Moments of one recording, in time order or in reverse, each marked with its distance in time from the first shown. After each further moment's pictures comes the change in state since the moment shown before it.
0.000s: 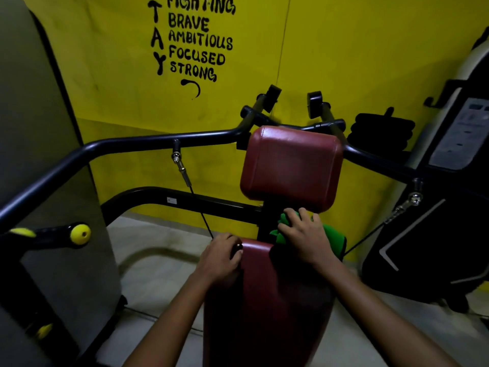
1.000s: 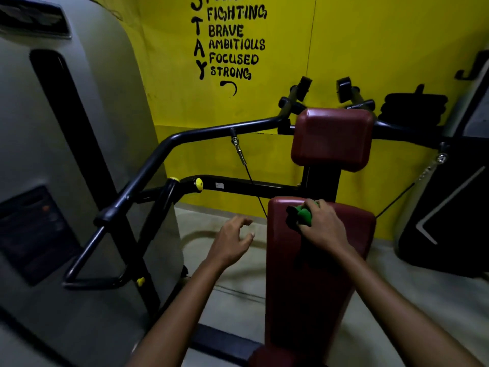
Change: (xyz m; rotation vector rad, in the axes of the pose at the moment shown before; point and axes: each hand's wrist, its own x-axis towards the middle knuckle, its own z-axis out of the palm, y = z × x) left_hand -0.174 0.006 -0.137 -0.126 0.110 -0.082; right_hand -0.071 -0.146 -0.125 0.657 -0.096 0.499
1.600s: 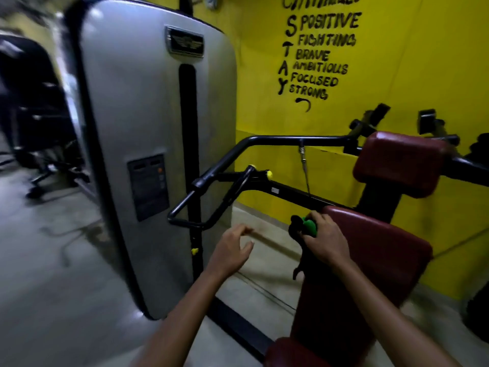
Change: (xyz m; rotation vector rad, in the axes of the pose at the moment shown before) left_hand -0.161 0.014 -0.099 0.009 0.256 -0.177; right_hand -0.096 -0.101 -0.003 0.167 -0.089 -0.209
